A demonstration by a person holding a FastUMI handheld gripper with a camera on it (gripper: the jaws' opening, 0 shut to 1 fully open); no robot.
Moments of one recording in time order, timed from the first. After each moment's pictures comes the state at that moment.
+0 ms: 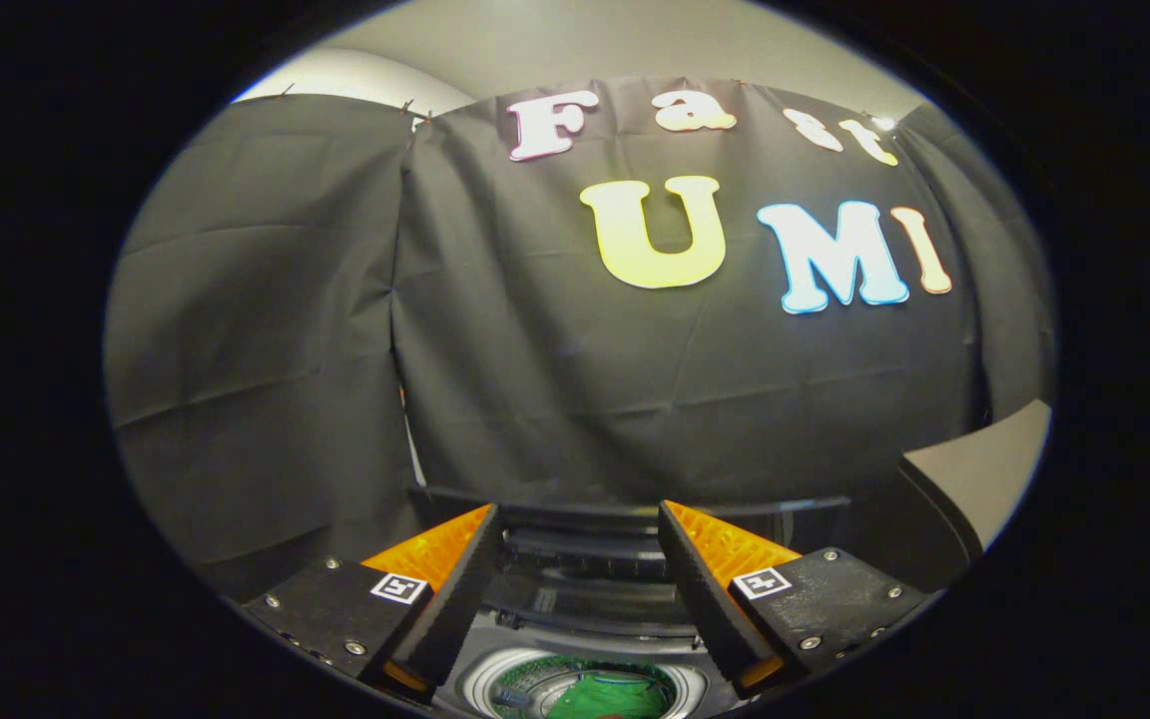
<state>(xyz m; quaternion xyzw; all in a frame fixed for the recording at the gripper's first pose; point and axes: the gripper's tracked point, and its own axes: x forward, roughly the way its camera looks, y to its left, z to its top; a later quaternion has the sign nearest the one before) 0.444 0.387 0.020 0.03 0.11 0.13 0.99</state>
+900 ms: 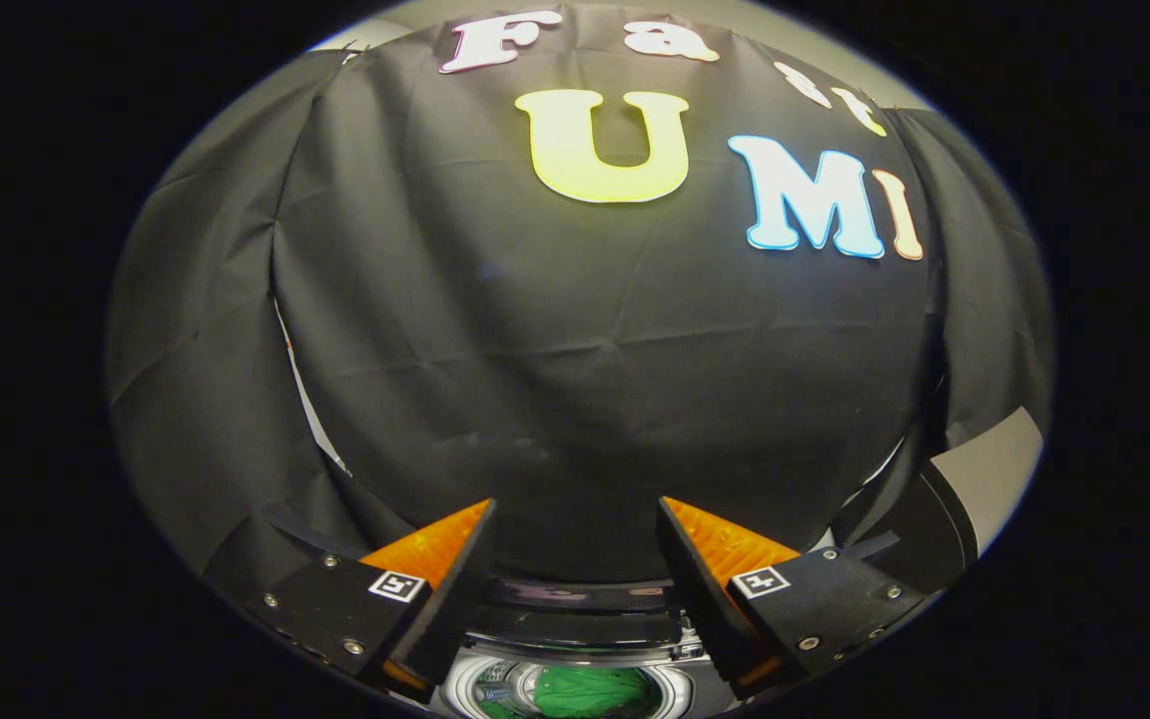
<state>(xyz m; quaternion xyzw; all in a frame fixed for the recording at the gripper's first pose) 0.529 0.383 -0.040 0.00 0.25 0.02 0.97</state>
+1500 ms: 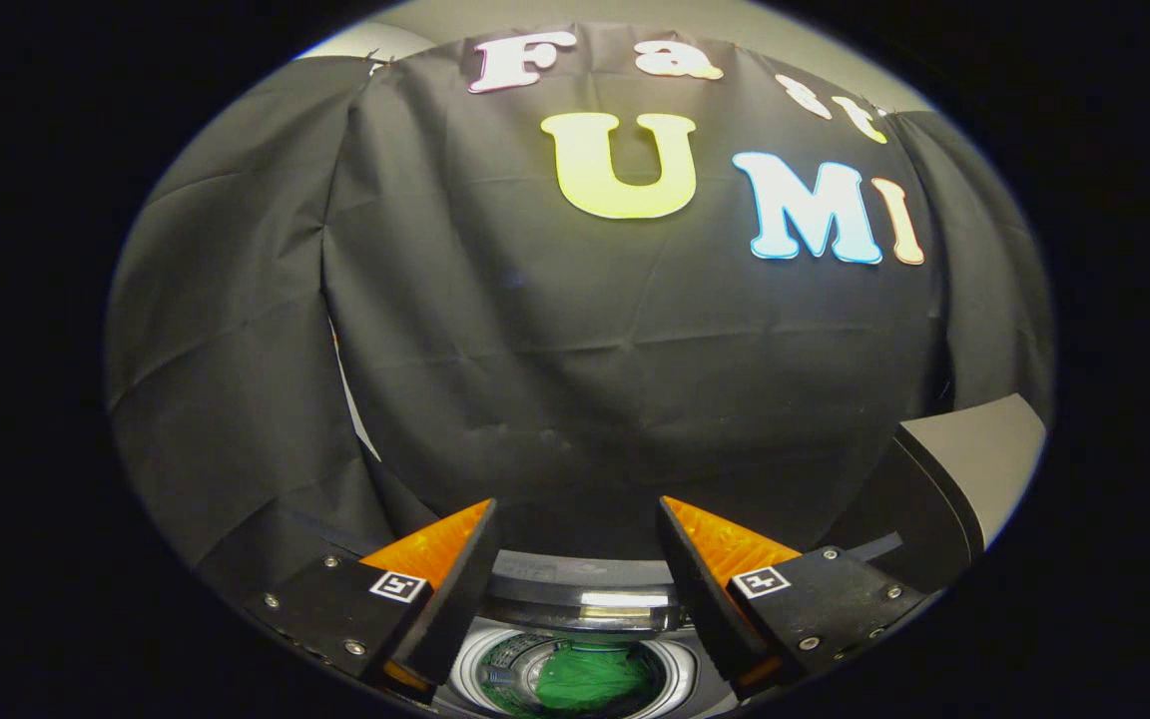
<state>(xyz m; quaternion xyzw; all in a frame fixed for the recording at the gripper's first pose) 0.494 0.388 -0.033 0.00 0.21 0.05 0.98</state>
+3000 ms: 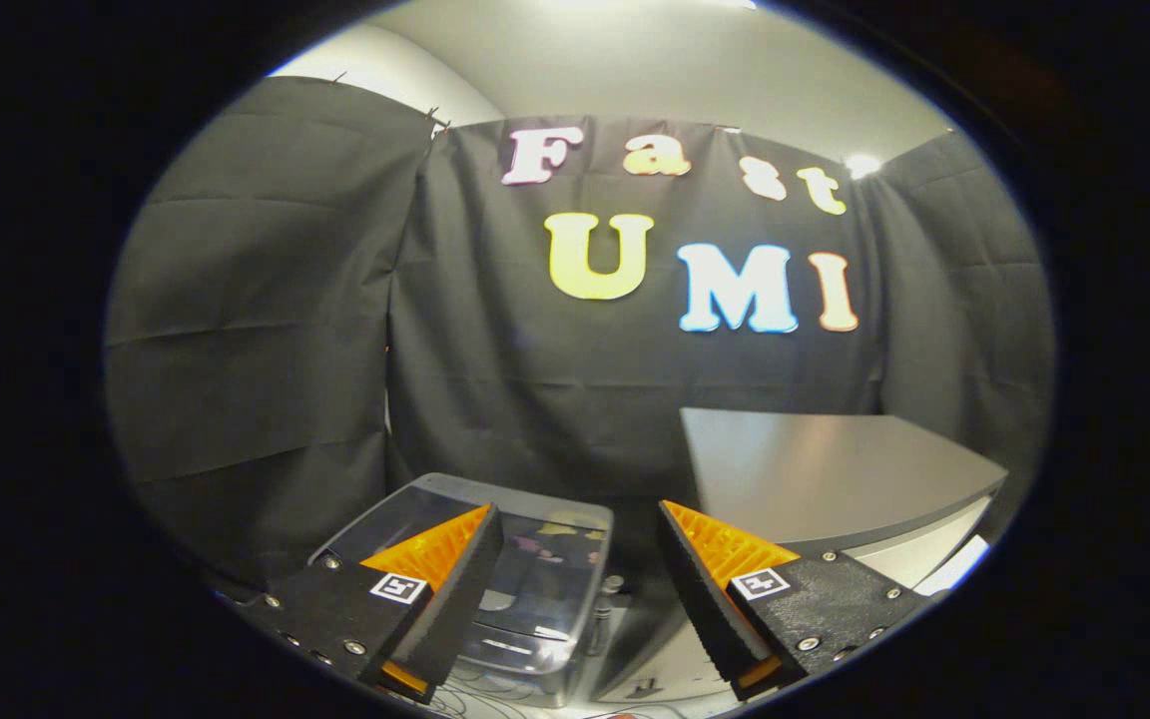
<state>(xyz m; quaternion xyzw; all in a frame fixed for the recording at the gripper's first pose) 0.236 0.202 0.010 -0.05 0.08 0.07 0.99</state>
